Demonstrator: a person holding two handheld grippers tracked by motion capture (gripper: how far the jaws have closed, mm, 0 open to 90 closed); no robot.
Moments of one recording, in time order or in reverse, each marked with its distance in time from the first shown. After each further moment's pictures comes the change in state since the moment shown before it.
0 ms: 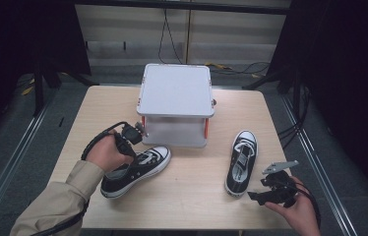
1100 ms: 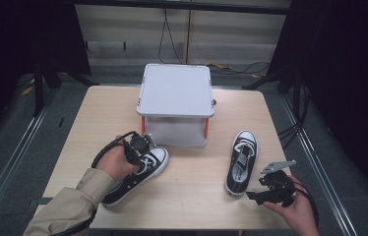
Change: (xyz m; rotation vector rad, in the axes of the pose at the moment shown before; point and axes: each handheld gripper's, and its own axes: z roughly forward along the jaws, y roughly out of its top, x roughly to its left) left arm -0.010 -0.002 0.037 0.040 0.044 0.062; right arm 0.002 0.003 0.002 -0.007 0.006 -0.014
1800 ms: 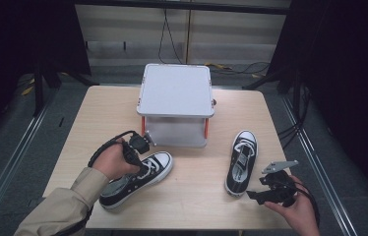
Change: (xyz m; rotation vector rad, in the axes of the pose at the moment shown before) left arm -0.011 -0.004 -0.012 -0.007 -0.106 0.038; right arm -0.001 -0.001 -0.004 -0.014 -0.004 -0.002
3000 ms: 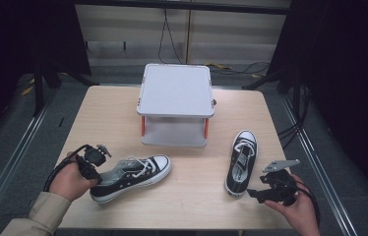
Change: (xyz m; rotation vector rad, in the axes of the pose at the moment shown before) left arm 0.039 -0.102 -0.009 0.040 0.225 -0.250; right arm 0.000 0.003 -0.003 -0.023 -0.011 -0.001
